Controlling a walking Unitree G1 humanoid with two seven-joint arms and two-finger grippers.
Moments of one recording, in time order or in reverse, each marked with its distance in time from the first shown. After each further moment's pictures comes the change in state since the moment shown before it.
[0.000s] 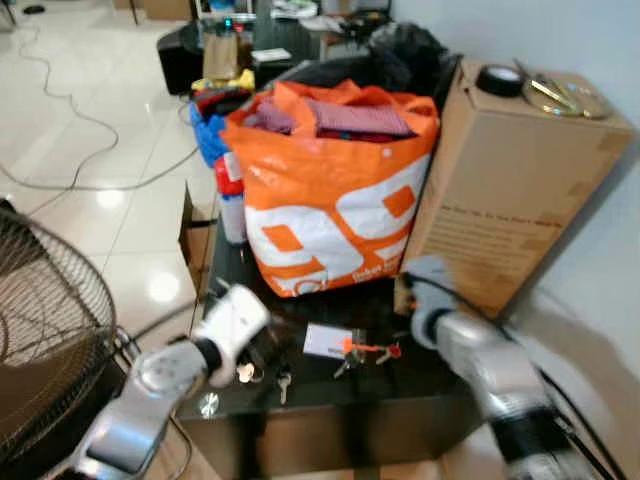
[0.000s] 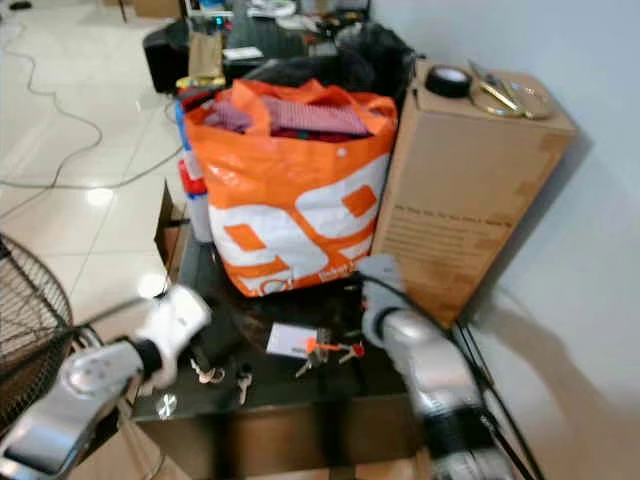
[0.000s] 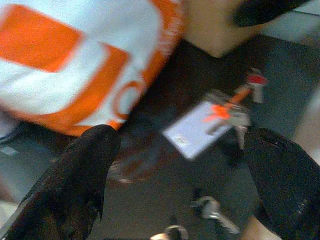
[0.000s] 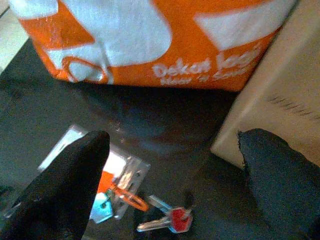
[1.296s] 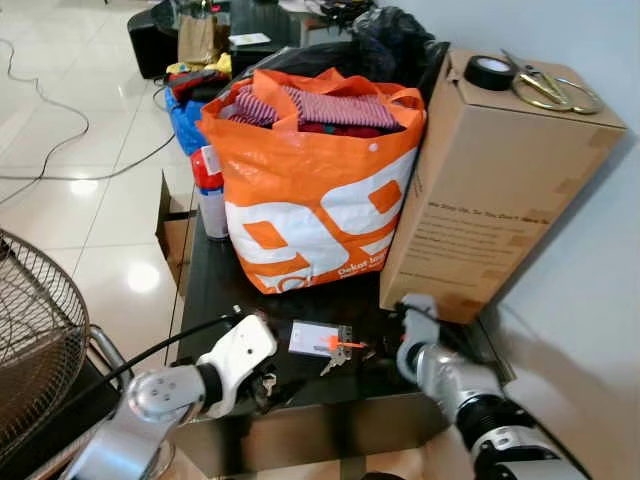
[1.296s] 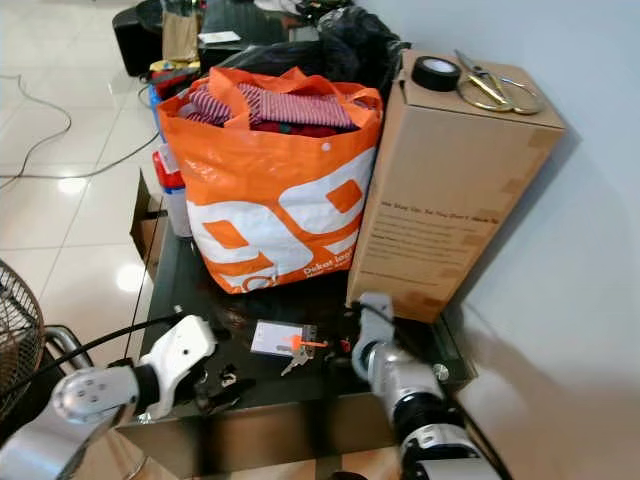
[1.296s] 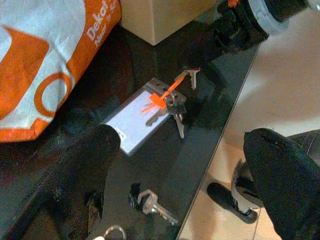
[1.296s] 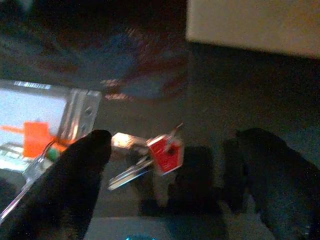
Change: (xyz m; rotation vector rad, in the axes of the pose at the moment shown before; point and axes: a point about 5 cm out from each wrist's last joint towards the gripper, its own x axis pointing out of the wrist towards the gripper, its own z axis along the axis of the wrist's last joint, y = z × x) left arm -0.018 -0.021 -0.004 -0.015 0.043 -0.109; right arm 0.034 0.010 -0.064 0.310 0.163 -0.083
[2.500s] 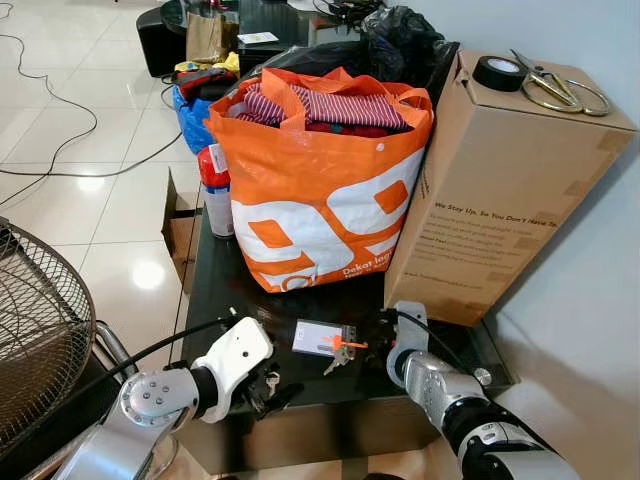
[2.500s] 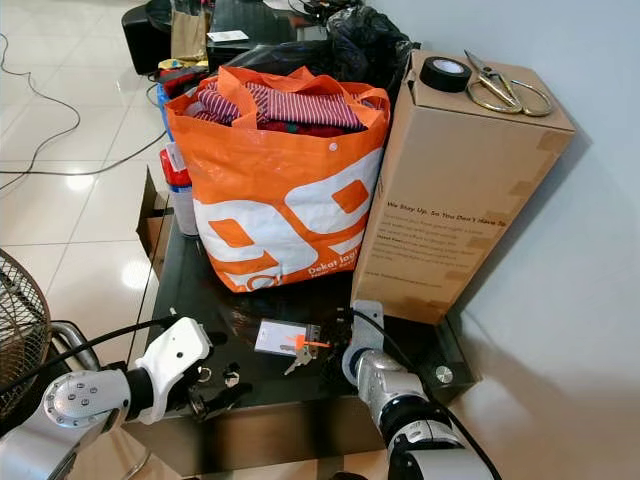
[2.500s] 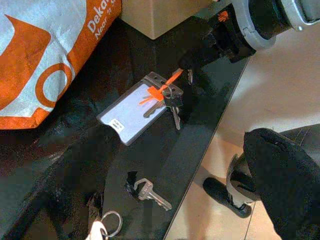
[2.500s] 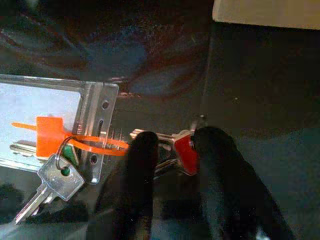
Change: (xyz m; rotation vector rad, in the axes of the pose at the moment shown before) left arm -0.005 -0.003 0.003 -0.008 0.013 -0.017; right arm 0.006 0.008 -0.009 0.030 -0.014 -0.014
